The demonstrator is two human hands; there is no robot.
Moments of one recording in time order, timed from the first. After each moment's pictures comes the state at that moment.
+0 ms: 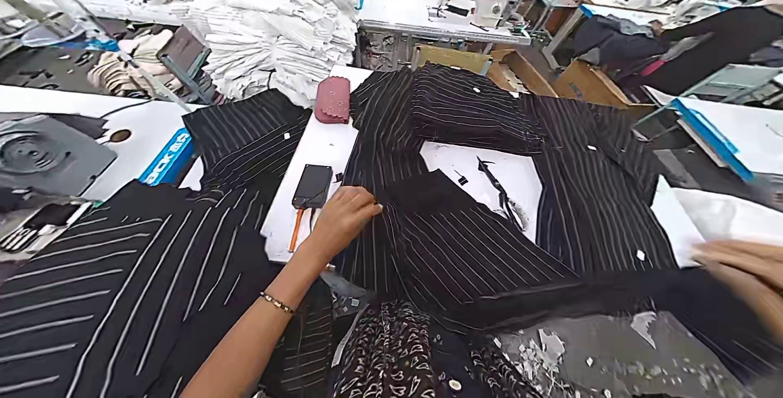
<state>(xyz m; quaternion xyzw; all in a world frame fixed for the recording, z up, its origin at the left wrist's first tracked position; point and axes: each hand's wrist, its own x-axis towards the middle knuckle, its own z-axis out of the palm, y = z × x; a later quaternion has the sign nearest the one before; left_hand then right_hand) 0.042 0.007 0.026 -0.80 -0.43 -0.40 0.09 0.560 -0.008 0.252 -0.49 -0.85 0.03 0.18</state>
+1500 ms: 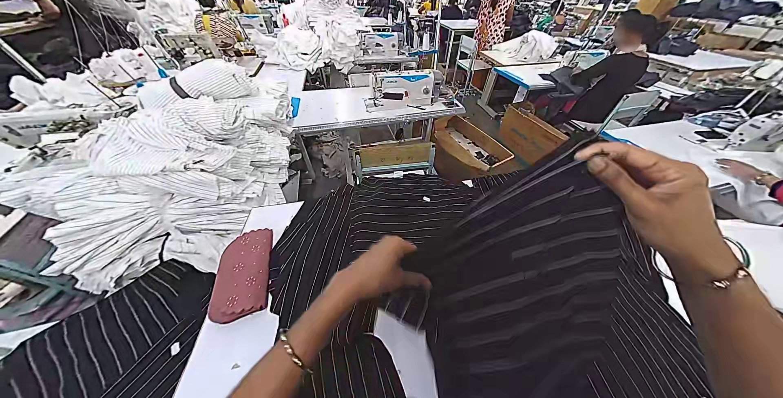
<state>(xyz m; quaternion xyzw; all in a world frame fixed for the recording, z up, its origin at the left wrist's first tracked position) 0.151 0.329 0.167 -0.83 -0.37 -0.18 -0.38 0.497 0.312 0.296 -0.42 -0.75 0.06 0.51</state>
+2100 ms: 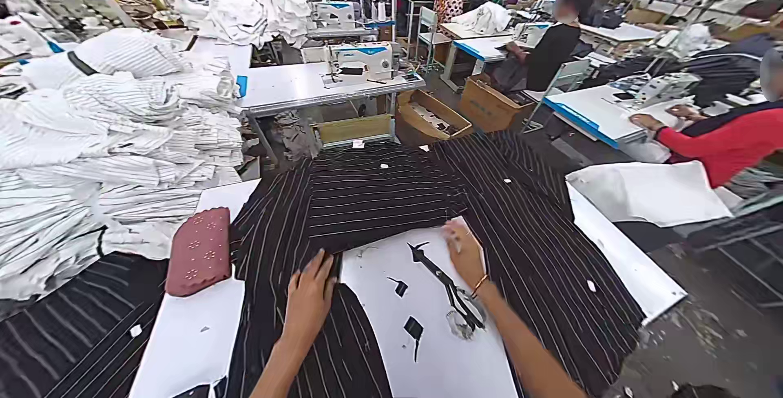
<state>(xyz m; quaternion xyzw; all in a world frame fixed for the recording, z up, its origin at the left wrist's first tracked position) 0.117 0.221 -0.026 -0.75 -0.61 -0.22 -0.13 0.481 0.247 -0.014 -0.64 -0.66 0.16 0.35</state>
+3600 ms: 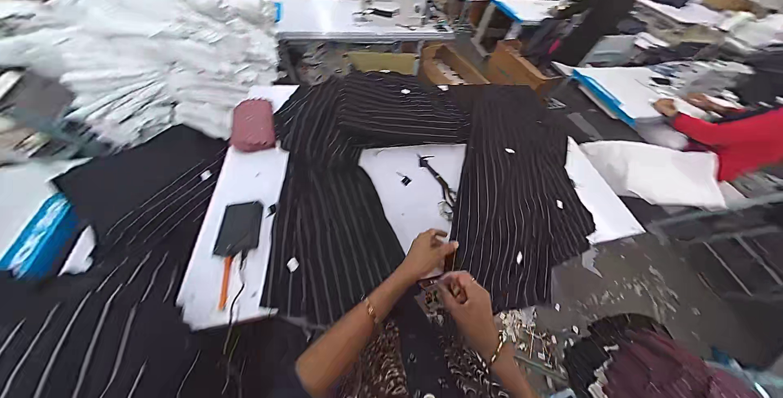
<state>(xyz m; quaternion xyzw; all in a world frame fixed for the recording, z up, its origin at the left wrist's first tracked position) 0.303 0.038 -0.001 -0.54 -0.46 -0.23 -0.66 0.436 -0.074 0.001 -0.61 -0.65 0.27 0.36</state>
